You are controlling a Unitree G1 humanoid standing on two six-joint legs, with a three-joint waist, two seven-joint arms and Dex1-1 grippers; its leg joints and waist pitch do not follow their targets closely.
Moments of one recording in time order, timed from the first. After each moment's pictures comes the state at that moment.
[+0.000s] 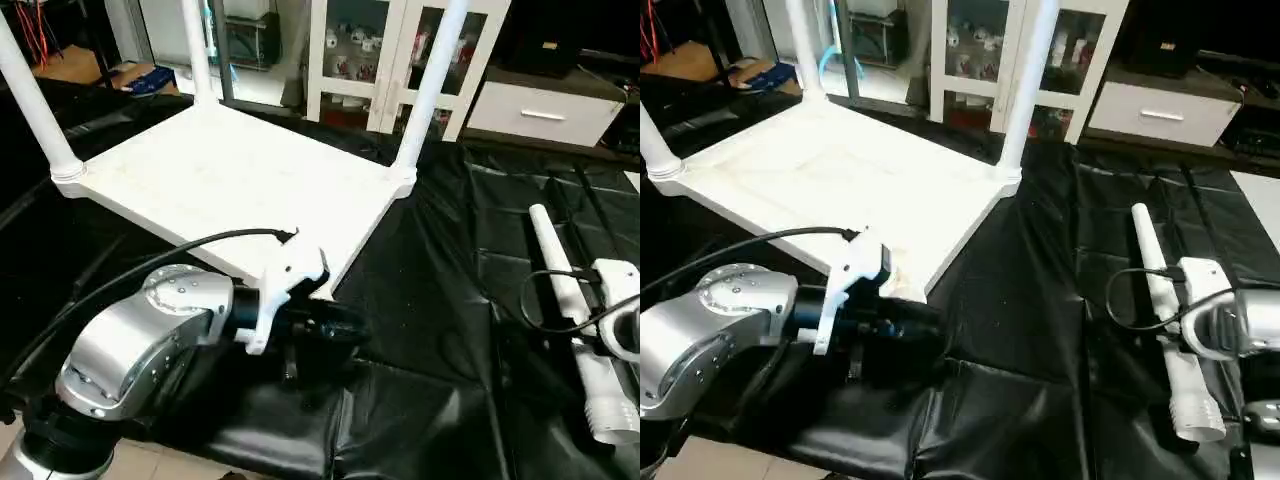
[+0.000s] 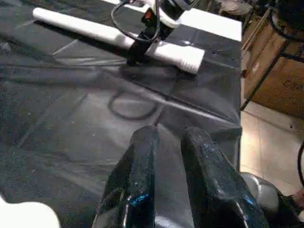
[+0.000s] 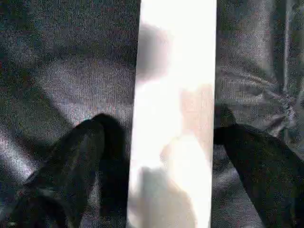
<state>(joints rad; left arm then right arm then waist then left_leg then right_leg) -0.40 0.51 -0.28 -0.42 -0.45 0.88 -1.00 -0.48 -0.72 -0.15 0.55 0.20 1.16 0.42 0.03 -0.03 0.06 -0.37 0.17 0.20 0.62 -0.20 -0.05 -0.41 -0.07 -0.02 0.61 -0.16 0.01</state>
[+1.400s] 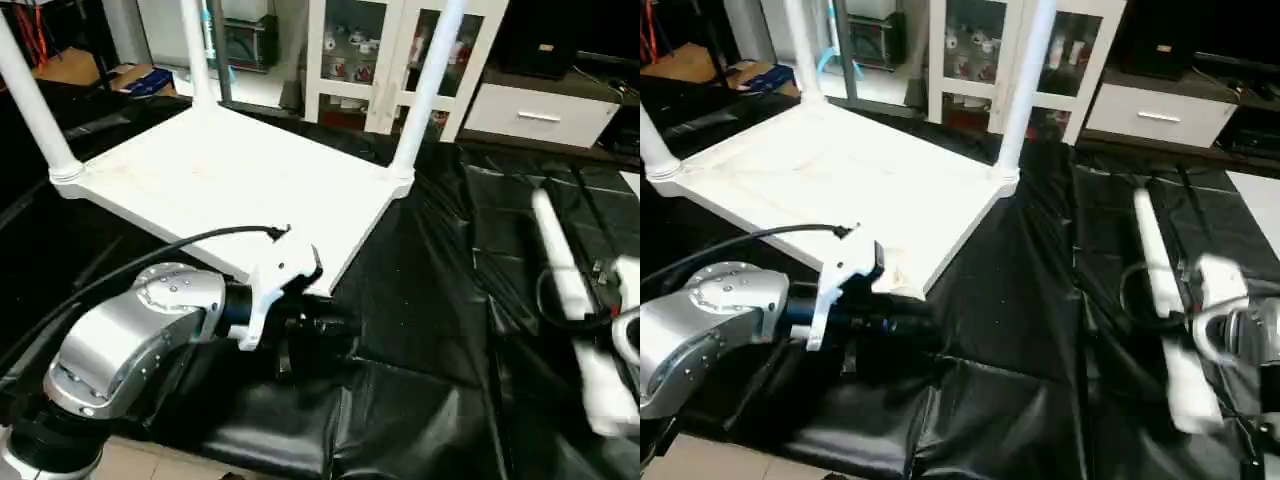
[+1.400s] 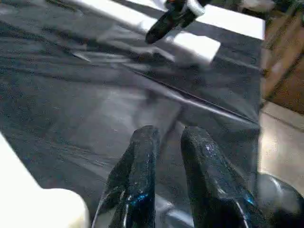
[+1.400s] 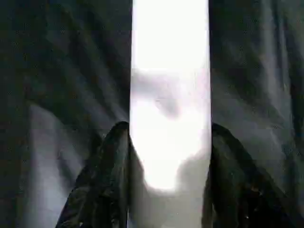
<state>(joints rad) -0.42 0.53 -0.23 -0.40 -0.46 0.88 -0.91 -0.45 -0.73 -0.33 0.39 0.34 1.16 0.50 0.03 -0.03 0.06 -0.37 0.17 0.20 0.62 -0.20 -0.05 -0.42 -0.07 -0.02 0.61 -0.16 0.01</state>
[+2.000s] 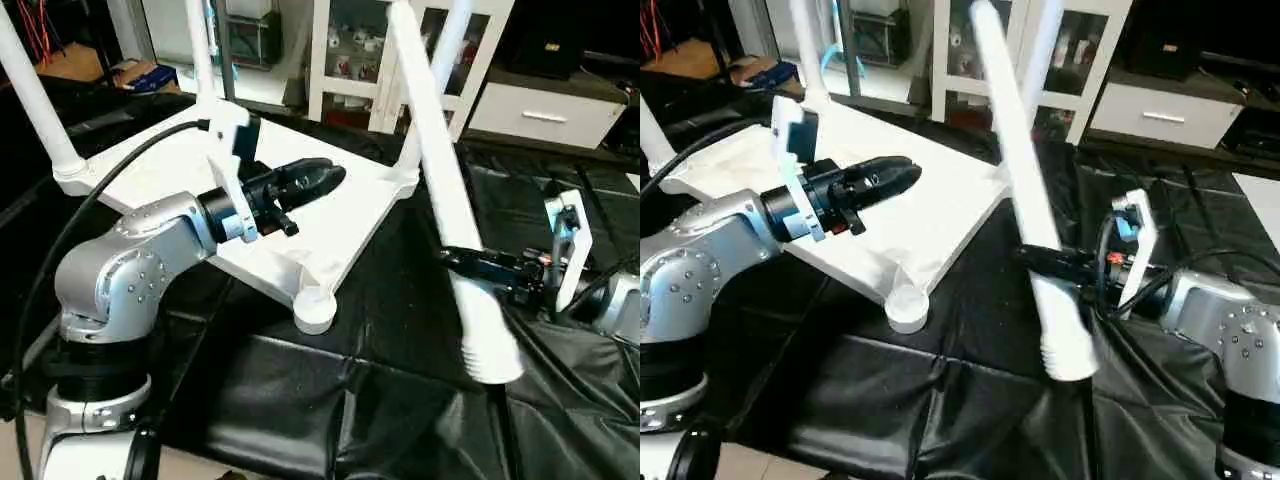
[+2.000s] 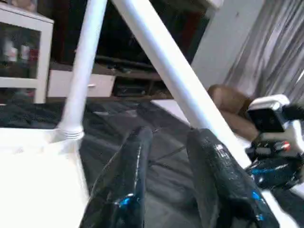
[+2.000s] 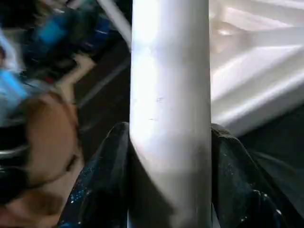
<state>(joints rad) -0.60 0.25 0.13 -0.19 -0.65 0.93 -0.63 -0.34 -0.51 -0.36 -0.15 0.83 1.23 0.84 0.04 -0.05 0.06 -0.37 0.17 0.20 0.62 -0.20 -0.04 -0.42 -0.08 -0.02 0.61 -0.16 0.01</state>
